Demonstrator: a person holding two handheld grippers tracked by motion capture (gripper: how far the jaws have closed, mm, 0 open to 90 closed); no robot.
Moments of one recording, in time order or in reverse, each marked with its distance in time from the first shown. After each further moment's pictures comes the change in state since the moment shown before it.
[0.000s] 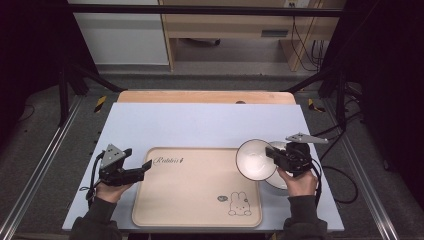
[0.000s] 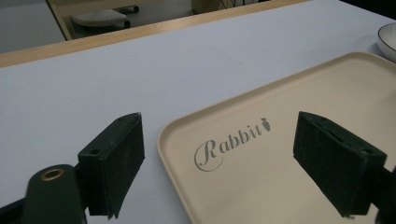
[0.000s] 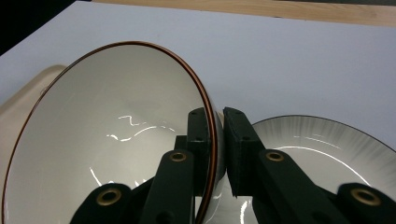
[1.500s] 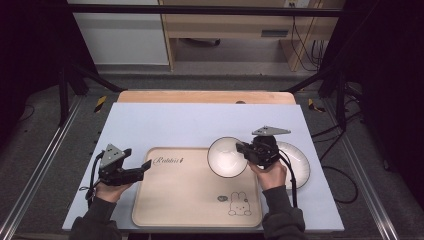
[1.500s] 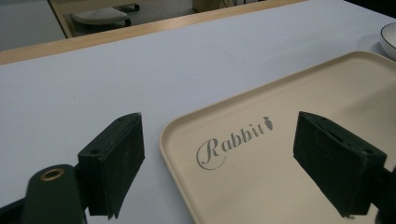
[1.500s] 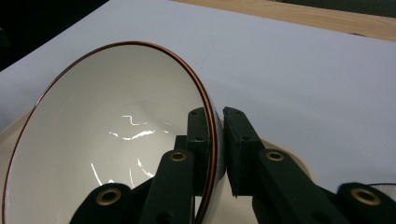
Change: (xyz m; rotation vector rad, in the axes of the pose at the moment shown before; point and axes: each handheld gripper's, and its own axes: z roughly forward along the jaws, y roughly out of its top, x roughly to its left) left arm 0.002 -0.001 0.001 0.004 0.003 -0.008; right arm 0.050 0.021 0.054 0.024 0.113 -0.095
